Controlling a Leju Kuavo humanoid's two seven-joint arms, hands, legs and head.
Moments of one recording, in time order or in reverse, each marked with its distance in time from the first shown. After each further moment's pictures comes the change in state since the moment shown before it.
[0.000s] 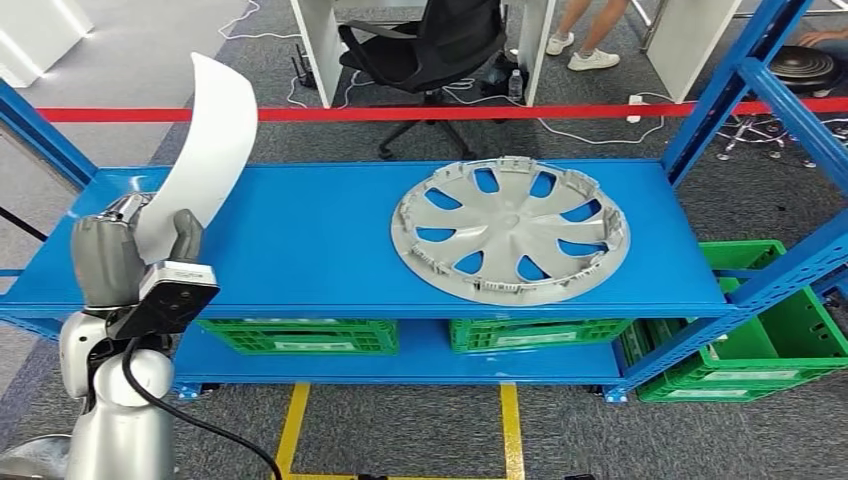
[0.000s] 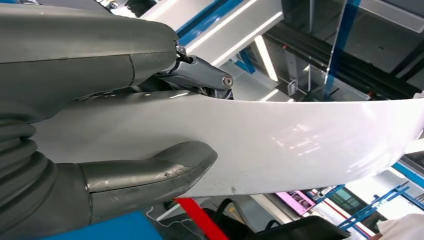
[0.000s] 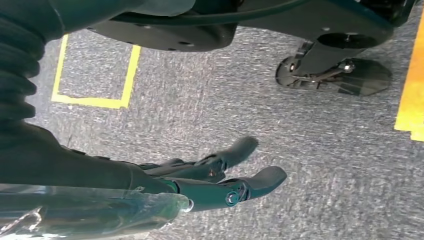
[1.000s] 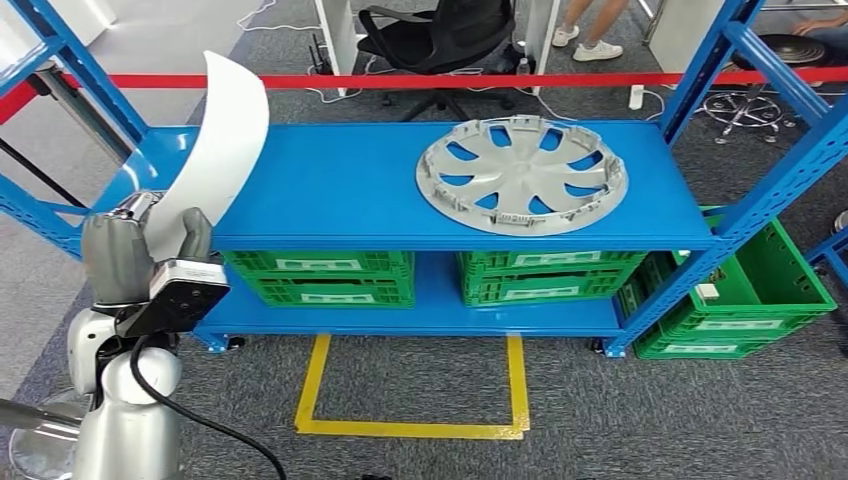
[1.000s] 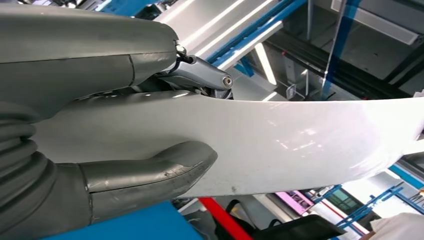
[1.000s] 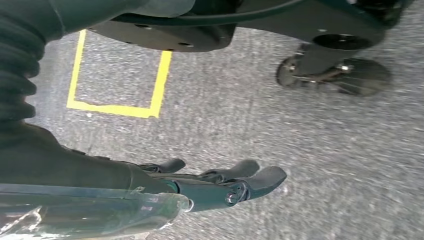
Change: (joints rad) left arm 0.000 0.002 -0.007 -0.002 -0.009 0.002 0.003; right arm 0.000 0.000 -0.007 0.000 0.006 0.001 -0.006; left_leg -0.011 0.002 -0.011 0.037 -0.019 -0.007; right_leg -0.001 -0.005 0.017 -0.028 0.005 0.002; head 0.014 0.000
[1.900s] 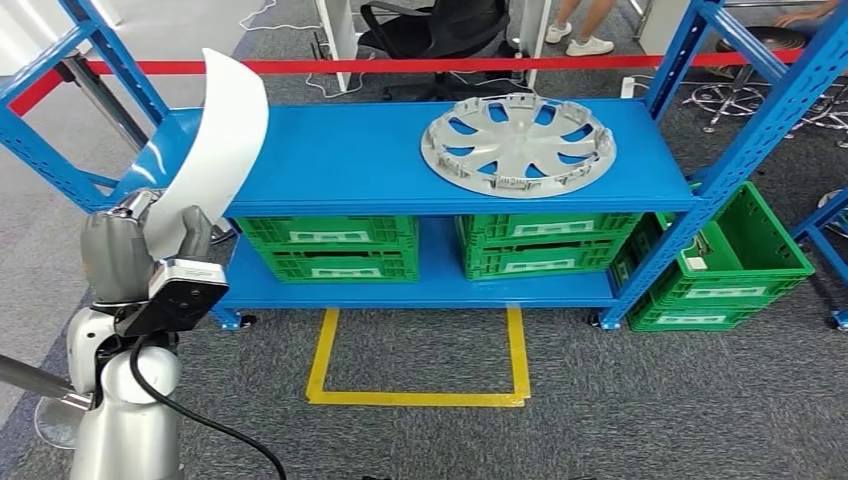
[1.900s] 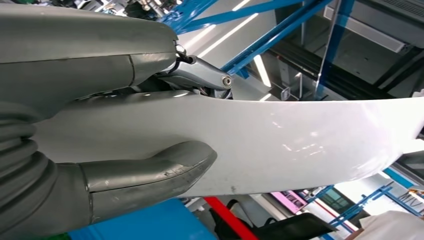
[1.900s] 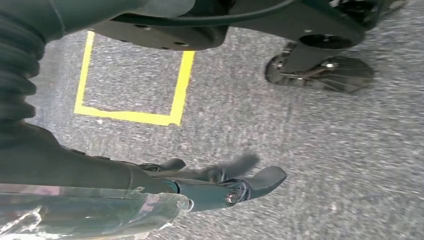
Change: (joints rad) left arm -0.005 -0.001 -0.003 0.000 0.000 -0.002 0.000; right arm 0.000 0.000 -0.002 -0.004 0.002 -0.003 -0.004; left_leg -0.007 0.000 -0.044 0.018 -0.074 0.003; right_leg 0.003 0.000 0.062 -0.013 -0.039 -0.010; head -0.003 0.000
